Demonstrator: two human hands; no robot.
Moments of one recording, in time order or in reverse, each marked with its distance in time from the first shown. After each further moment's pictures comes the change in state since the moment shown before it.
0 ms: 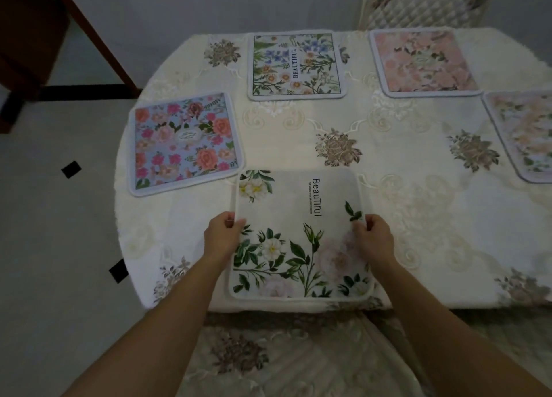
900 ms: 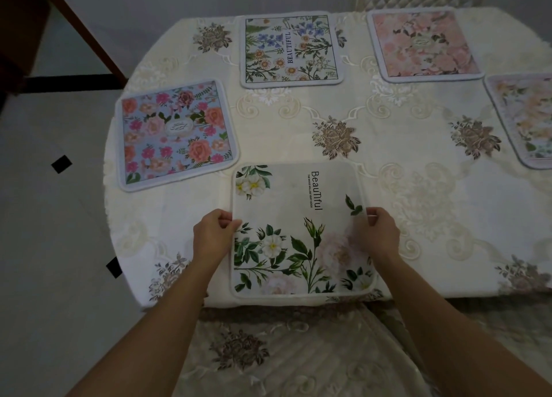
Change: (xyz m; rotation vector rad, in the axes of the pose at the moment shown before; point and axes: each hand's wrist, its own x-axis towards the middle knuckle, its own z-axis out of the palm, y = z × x) left_hand -0.004 -0.003 -0.007 0.163 0.034 0.076; right_hand -0.001 0.005 -0.002 -0.017 0.074 0.022
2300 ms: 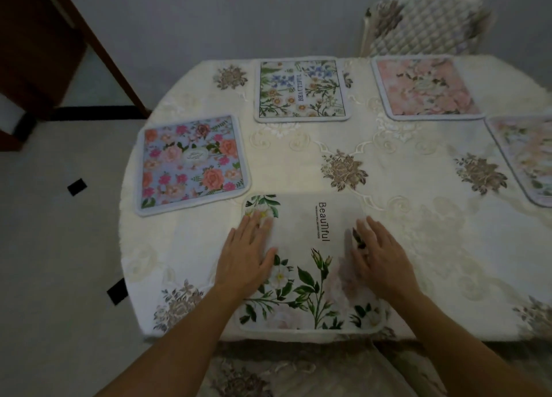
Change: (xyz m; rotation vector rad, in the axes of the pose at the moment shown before) left_hand -0.004 0.001 0.024 0.553 -0.073 0.605; right_hand 0.008 0.008 -0.008 -0.710 -0.094 -0.683
